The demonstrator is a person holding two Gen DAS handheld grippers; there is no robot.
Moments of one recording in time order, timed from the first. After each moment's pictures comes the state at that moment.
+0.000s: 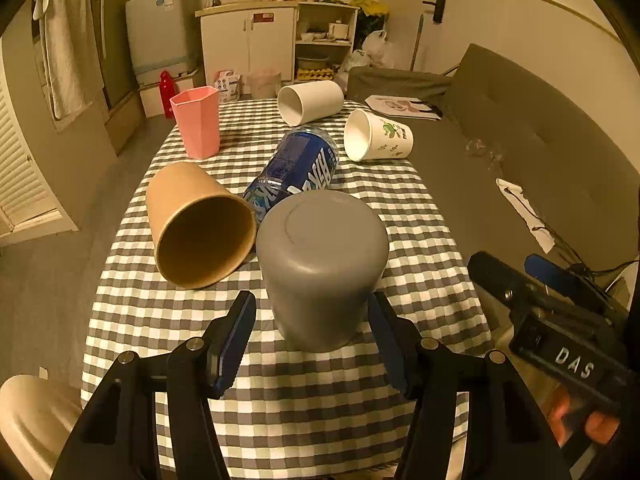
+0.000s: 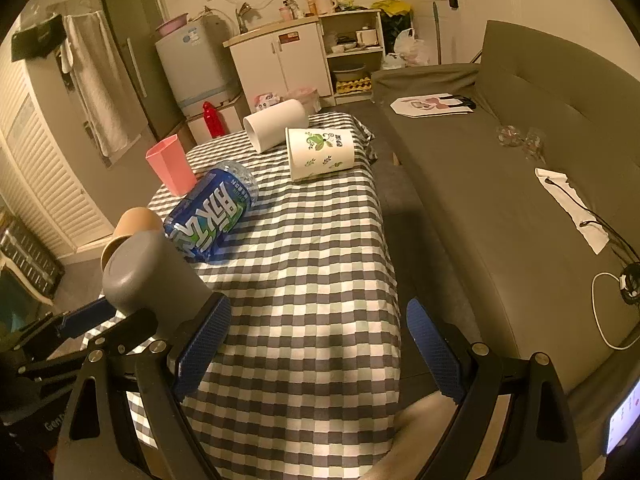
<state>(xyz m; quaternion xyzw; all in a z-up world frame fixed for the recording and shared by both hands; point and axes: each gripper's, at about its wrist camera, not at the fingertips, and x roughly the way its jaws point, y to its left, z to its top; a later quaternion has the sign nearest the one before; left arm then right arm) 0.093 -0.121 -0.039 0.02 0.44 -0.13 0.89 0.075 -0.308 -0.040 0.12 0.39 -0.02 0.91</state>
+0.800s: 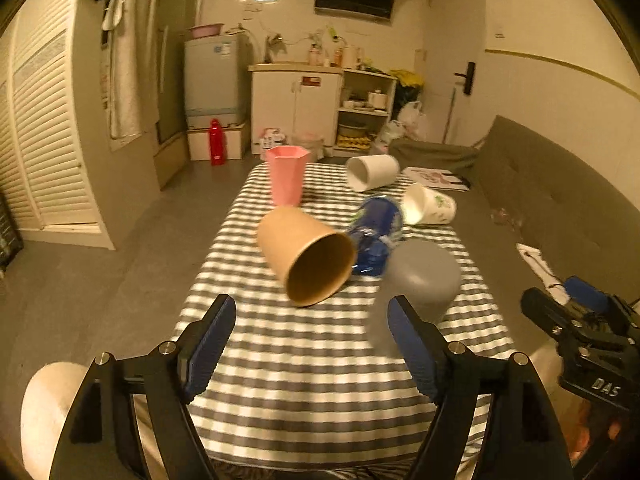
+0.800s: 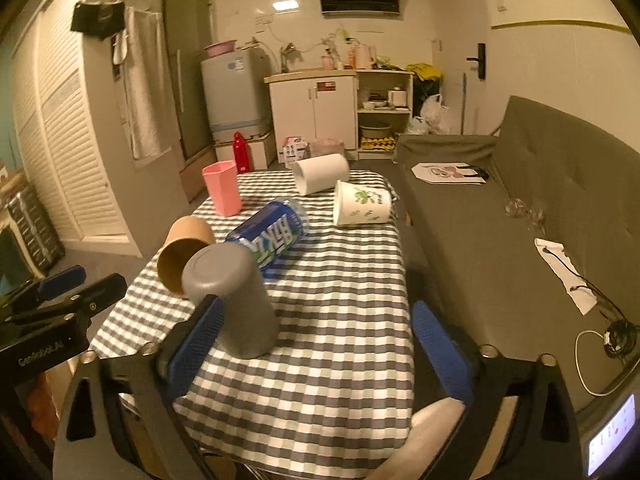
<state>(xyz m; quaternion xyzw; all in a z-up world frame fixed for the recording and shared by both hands) 0.043 -0.033 -0.015 -0.02 0.32 -0.06 0.94 0.029 -0.248 -0.008 0.03 0.31 0.01 0.95</state>
